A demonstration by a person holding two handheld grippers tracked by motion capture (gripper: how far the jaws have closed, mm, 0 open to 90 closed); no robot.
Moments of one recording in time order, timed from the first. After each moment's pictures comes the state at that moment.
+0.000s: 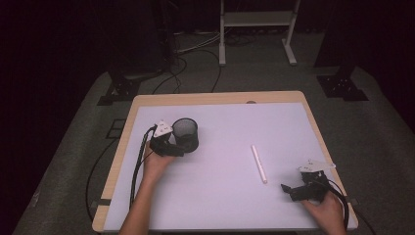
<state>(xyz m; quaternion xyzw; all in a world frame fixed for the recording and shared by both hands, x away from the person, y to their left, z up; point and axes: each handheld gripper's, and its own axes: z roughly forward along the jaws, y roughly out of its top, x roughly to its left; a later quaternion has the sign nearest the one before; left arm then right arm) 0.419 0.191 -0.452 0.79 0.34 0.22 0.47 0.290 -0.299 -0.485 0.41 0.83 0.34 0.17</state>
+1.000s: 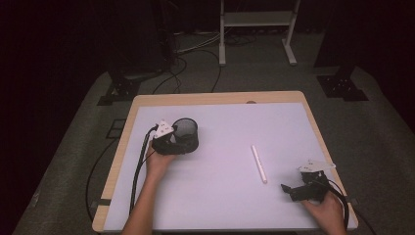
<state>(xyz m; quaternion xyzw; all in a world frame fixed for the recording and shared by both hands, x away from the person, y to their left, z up) 0.424 0.187 -0.458 0.77 0.32 0.22 0.50 0.290 -0.299 -0.485 0.41 0.82 0.34 0.17</state>
